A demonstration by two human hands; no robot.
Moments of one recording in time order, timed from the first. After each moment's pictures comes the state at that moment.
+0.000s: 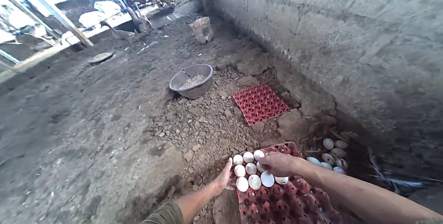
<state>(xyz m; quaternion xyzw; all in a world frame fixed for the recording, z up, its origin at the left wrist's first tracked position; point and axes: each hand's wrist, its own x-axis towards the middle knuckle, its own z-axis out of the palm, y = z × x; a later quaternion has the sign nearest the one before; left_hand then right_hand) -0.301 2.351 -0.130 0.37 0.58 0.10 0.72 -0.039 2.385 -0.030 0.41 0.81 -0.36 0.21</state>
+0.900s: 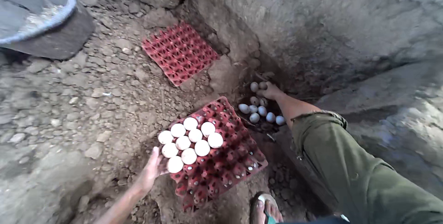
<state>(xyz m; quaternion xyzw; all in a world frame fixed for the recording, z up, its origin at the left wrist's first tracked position) -0.306 2.341 -0.116 0.46 0.56 0.09 0.68 0.255 2.384 -0.171 0.86 0.36 -0.35 -0.04</state>
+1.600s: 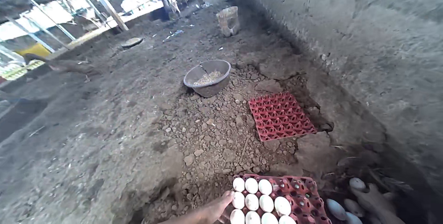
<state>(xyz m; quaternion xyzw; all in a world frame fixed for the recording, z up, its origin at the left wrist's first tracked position) -0.307 2.350 -0.092 0.42 0.55 0.02 0.72 0.250 2.421 -0.242 0.89 0.34 -0.30 -0.06</state>
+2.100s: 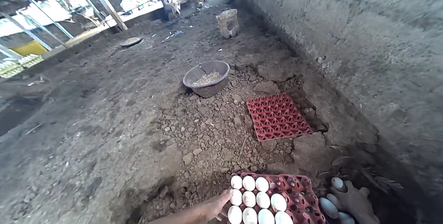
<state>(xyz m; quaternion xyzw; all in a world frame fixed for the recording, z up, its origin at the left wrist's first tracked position) -0.306 2.346 -0.096 0.43 0.55 -0.01 0.71 0.215 2.410 -0.259 0.87 0.42 -0.24 0.01</state>
